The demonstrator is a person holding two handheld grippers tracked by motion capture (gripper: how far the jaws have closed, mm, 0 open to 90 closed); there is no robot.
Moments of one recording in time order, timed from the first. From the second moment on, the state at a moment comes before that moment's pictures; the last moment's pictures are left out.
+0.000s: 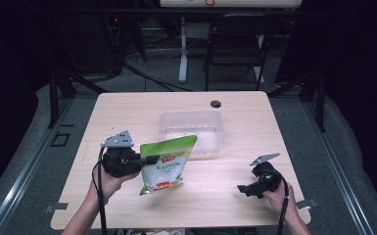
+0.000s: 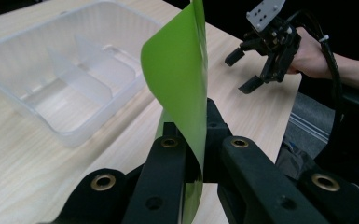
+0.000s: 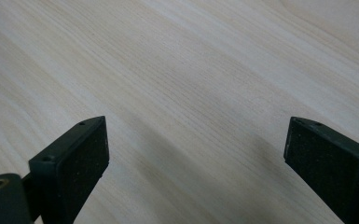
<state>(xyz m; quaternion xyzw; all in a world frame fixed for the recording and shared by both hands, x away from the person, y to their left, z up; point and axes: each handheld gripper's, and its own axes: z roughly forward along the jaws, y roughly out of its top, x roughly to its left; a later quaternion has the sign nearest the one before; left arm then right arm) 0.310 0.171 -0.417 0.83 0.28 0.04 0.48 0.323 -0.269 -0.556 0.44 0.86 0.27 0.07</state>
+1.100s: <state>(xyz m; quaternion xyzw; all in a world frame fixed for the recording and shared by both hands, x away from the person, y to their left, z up) 0.340 0.175 -0.363 0.81 0.28 0.09 0.50 0.324 -0.268 -0.556 0.44 0.85 0.27 0.08</state>
